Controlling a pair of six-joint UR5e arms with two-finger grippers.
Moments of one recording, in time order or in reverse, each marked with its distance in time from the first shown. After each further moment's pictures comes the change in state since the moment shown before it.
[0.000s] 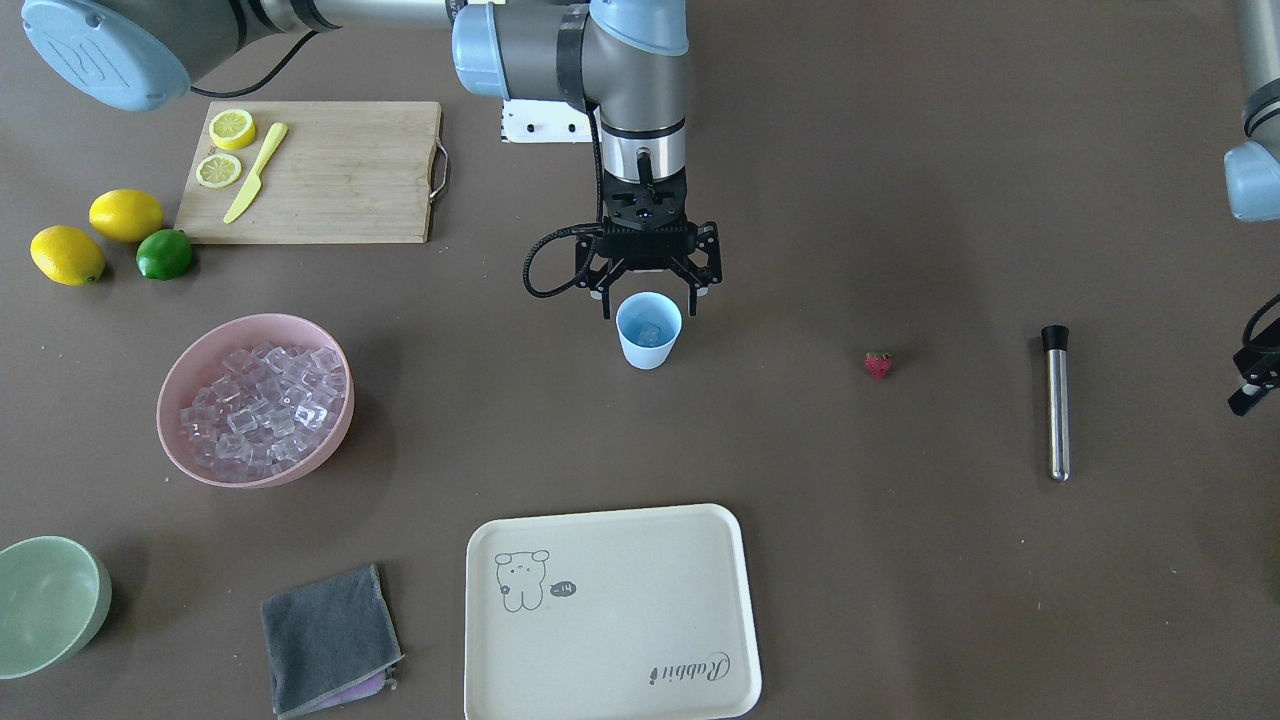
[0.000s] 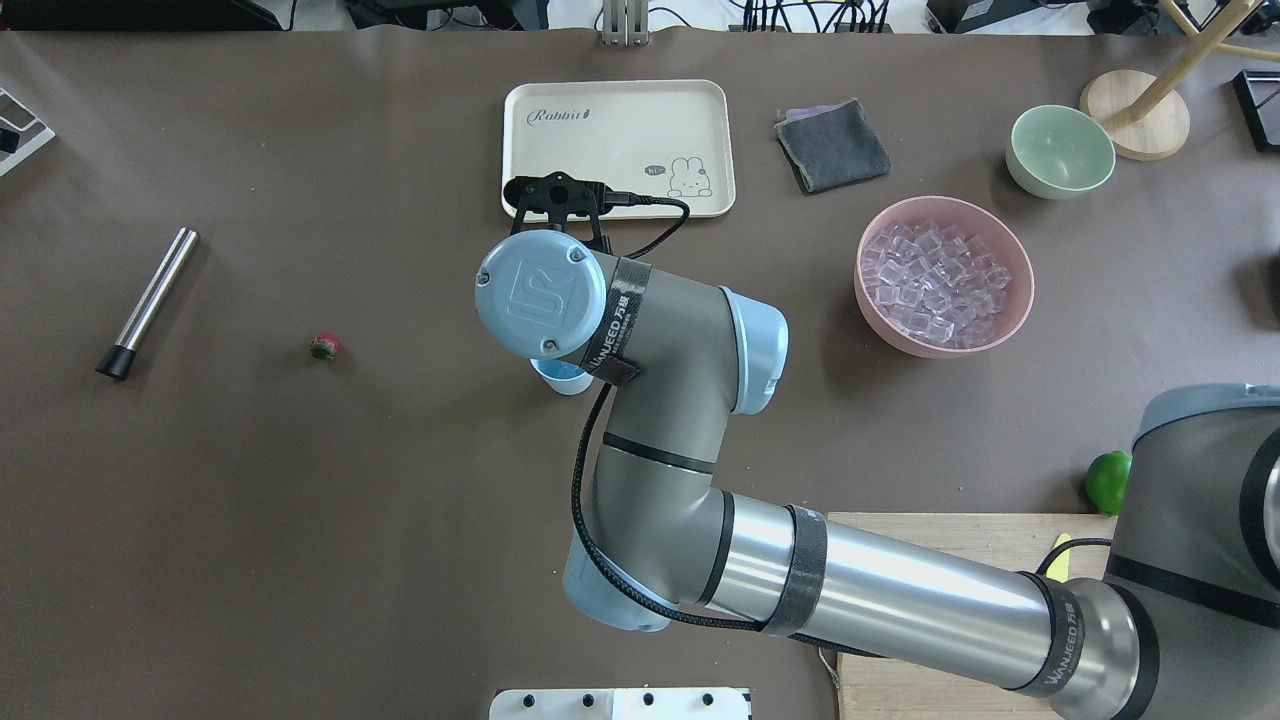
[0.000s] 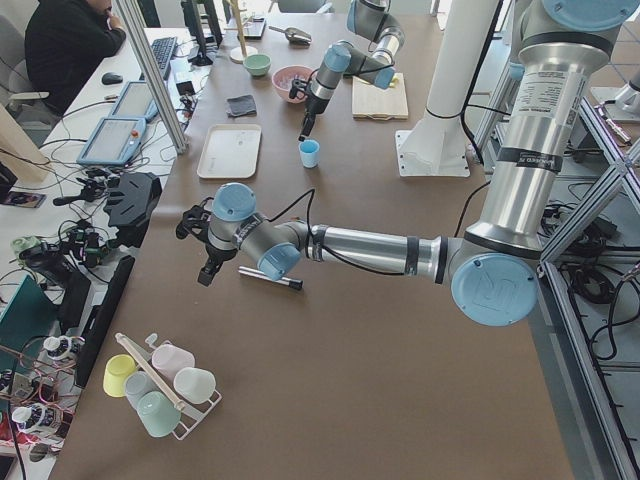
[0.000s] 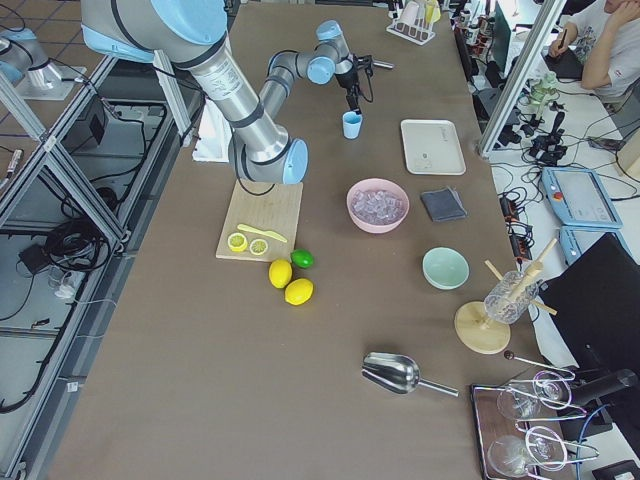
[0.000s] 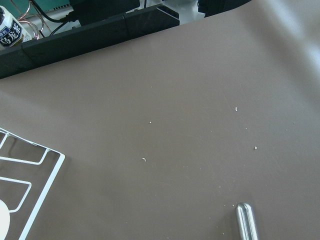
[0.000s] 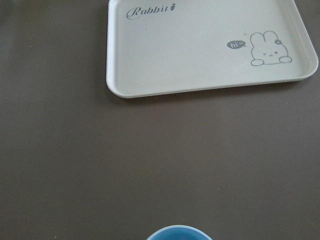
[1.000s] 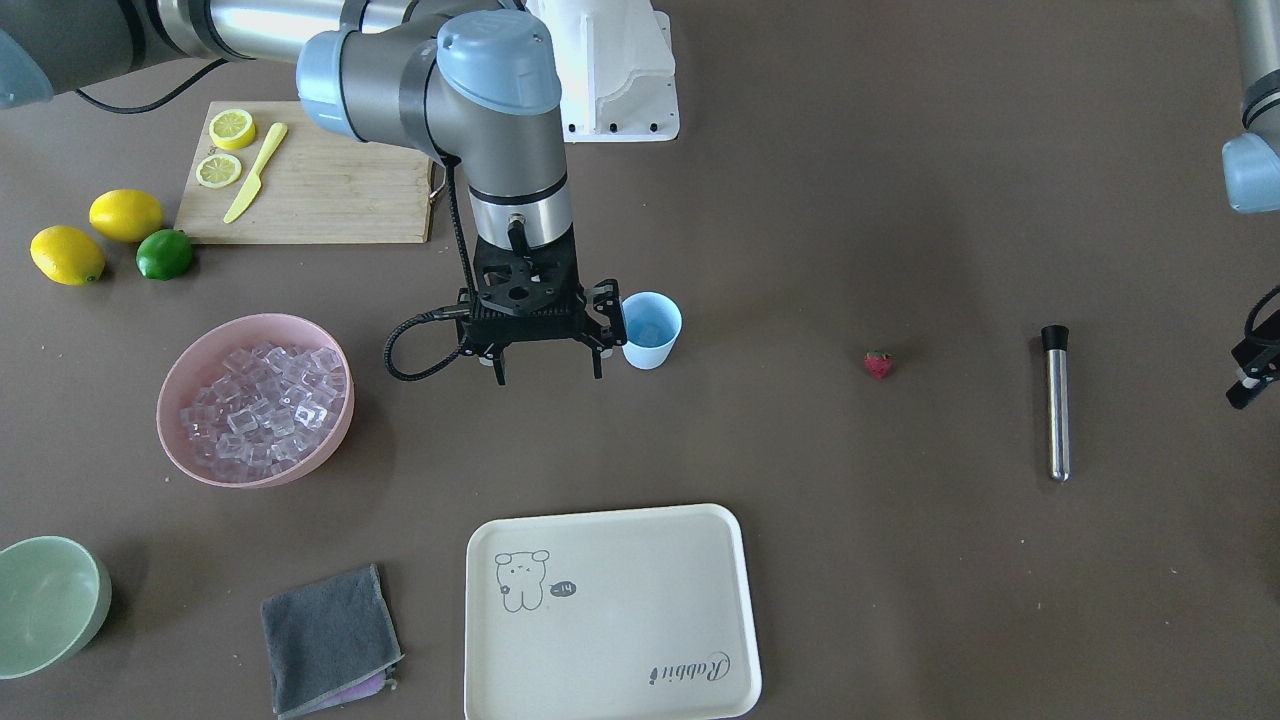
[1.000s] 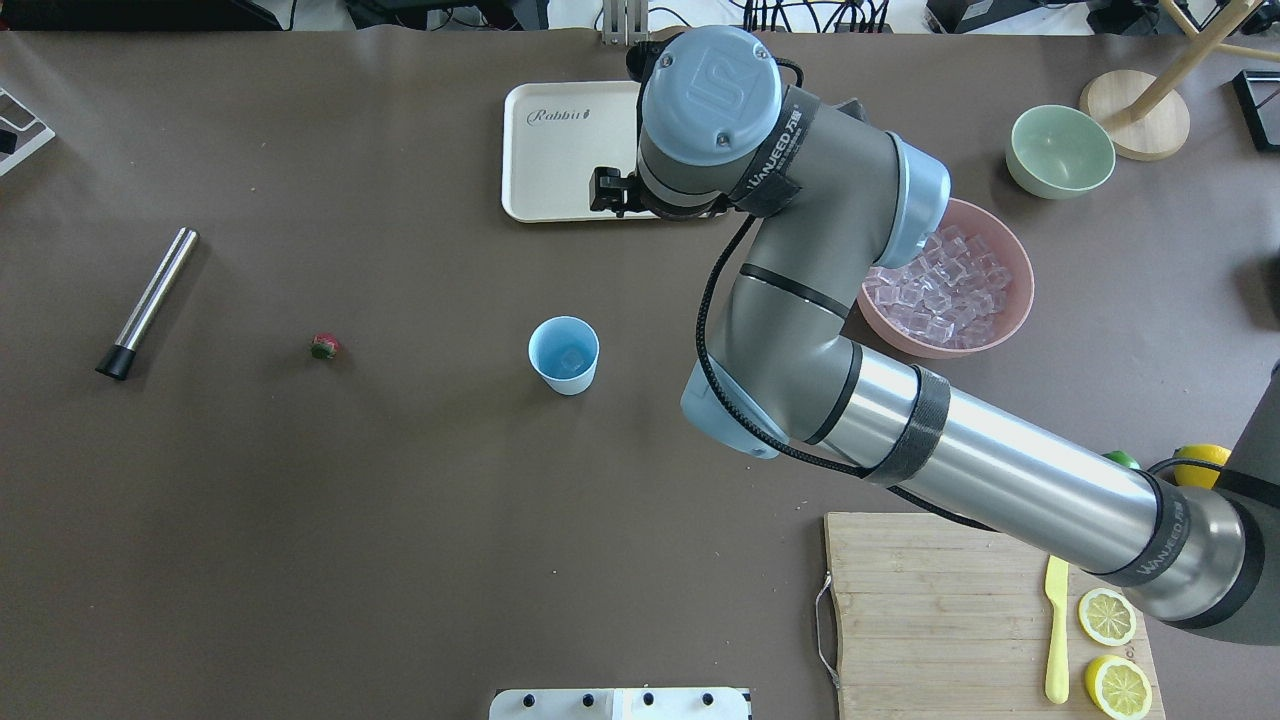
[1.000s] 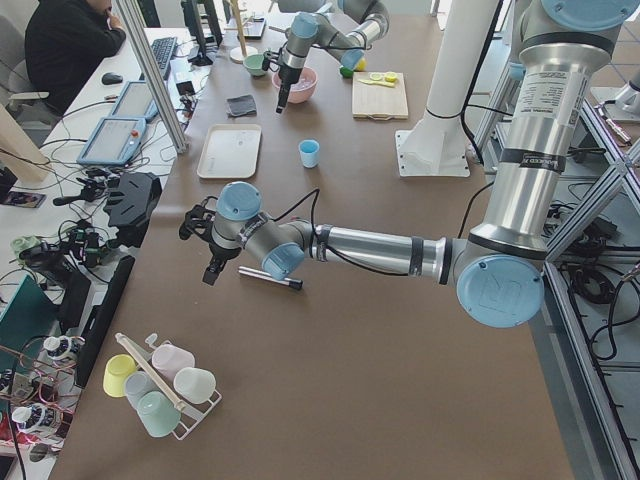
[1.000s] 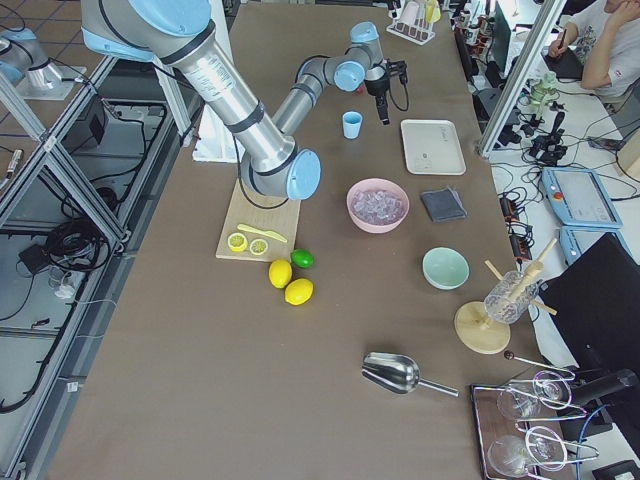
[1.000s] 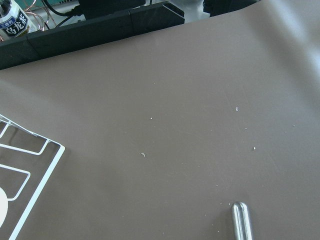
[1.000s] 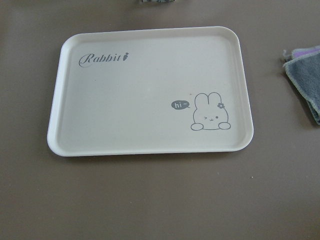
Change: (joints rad) left arm 0.001 0.023 -0.035 -0.010 0.000 -0.087; right arm 0.222 -0.100 0.069 0.000 0.226 -0.209
